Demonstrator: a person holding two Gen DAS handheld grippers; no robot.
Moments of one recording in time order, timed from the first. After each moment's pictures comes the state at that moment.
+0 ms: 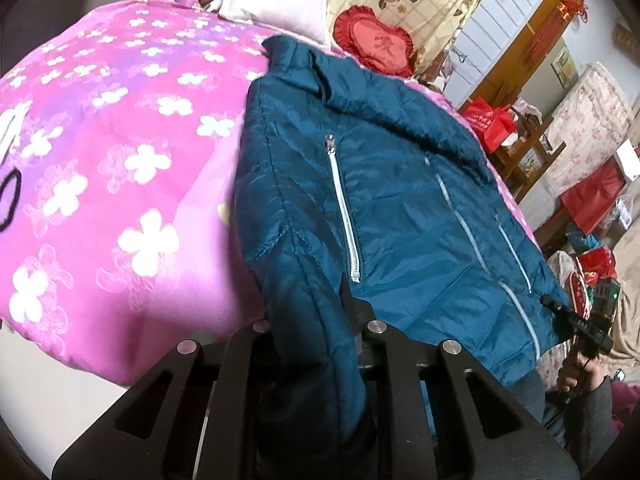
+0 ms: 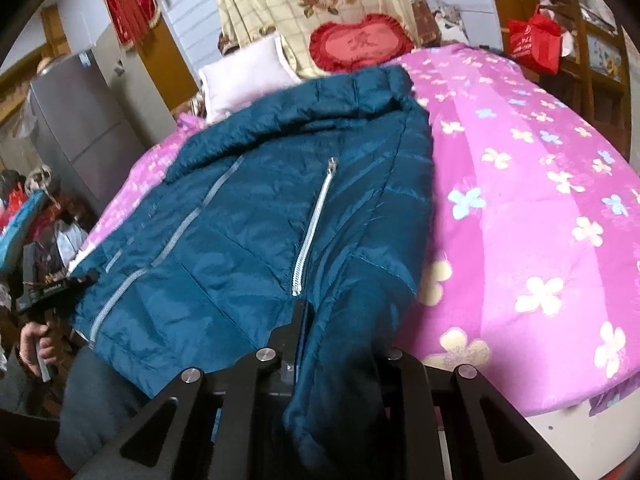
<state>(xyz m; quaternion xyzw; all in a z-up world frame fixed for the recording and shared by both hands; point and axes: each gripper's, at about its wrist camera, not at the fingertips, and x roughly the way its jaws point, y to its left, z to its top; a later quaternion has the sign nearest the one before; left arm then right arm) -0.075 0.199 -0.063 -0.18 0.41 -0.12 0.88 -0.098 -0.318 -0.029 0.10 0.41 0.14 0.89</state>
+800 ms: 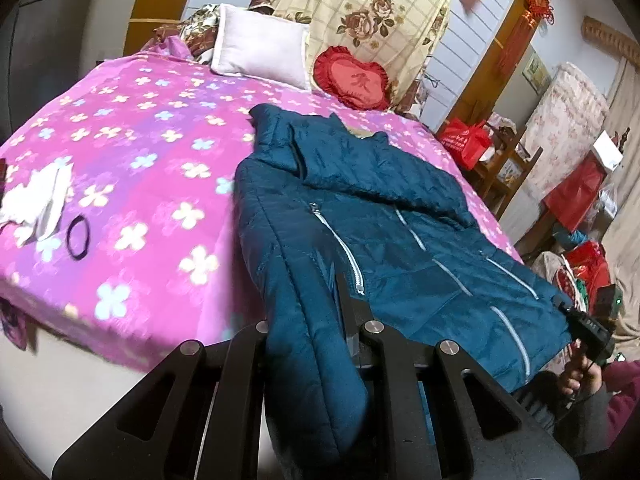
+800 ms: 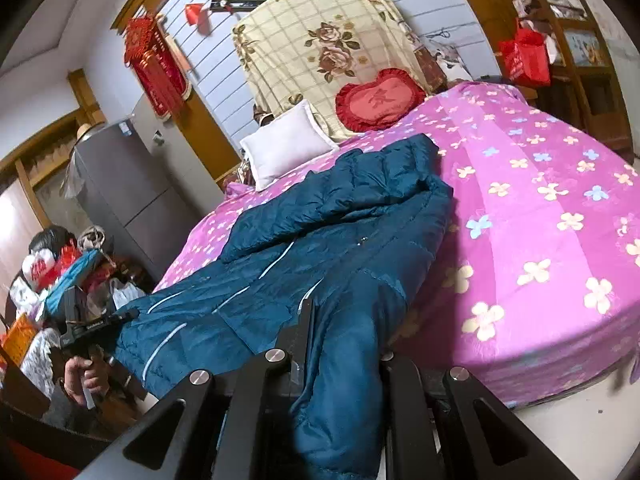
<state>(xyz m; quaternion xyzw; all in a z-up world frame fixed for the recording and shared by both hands) -0.143 0.228 0.004 -0.16 0.36 -0.13 0.91 -0.178 -0.324 0.032 0.19 0.31 0.19 0.91</state>
